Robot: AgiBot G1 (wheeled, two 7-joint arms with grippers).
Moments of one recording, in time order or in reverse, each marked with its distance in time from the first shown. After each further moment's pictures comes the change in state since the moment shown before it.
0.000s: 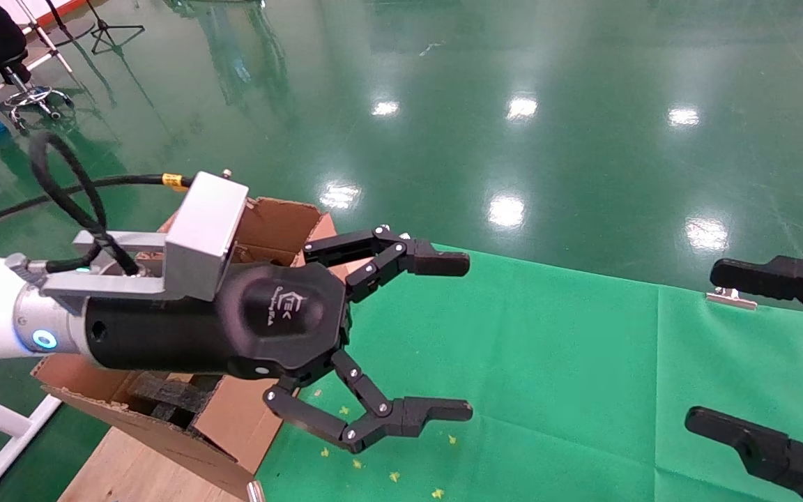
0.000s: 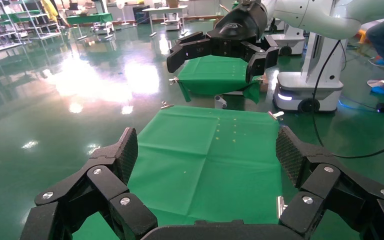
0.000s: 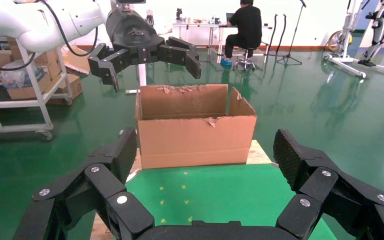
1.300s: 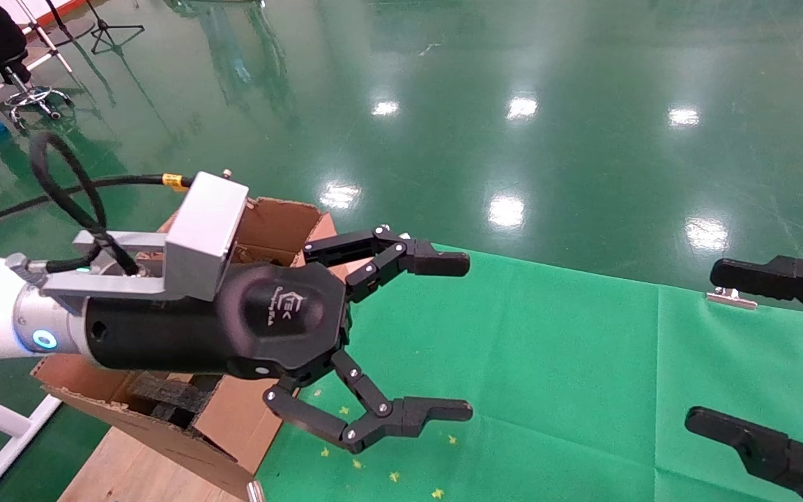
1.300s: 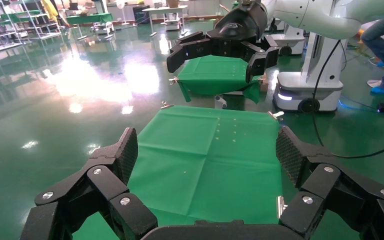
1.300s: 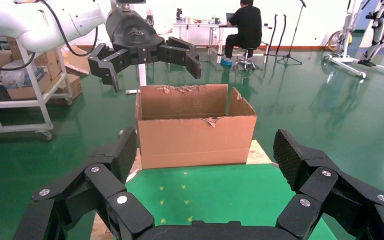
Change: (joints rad) left arm 0.000 0.000 0.000 0.000 0.000 0.000 0.000; right arm 0.000 0.000 0.000 0.000 0.000 0.000 0.000
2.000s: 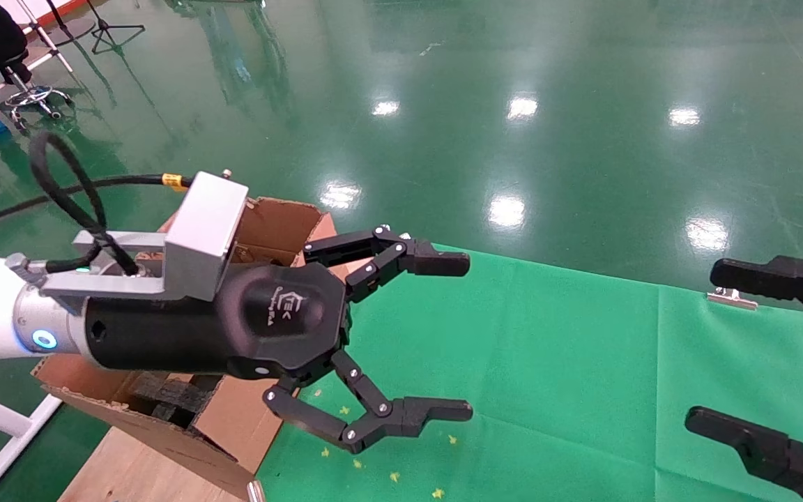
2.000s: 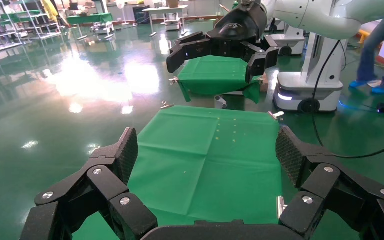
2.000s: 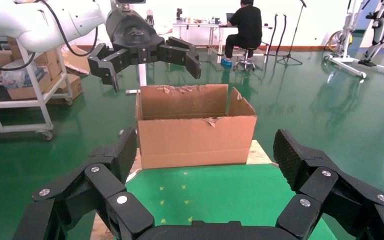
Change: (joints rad) left arm 0.000 0.000 0.000 0.000 -0.001 0.000 0.000; right arm 0.000 0.000 0.000 0.000 0.000 0.000 0.000
